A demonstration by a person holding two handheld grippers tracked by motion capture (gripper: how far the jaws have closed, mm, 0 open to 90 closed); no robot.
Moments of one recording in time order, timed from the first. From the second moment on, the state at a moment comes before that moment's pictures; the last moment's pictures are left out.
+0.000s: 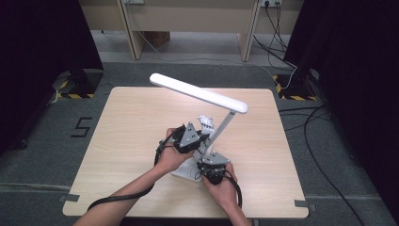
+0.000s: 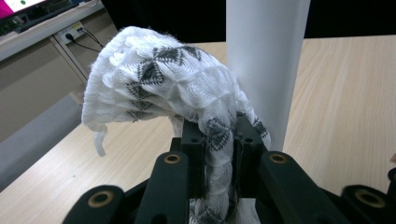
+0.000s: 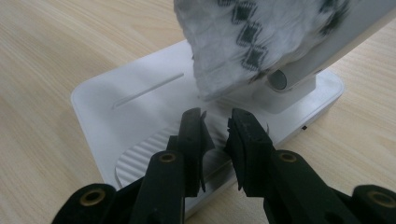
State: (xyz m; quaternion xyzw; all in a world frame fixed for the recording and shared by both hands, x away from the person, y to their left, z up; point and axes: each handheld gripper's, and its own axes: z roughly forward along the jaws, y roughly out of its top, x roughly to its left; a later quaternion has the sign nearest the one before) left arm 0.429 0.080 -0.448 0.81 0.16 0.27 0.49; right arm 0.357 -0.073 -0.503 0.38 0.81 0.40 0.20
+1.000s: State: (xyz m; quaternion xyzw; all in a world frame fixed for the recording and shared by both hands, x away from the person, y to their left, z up) left arm 0.442 0.090 -0.470 0.83 0.19 0.27 0.45; right arm 0.357 -0.073 -0.503 0.38 0.81 0.40 0.20
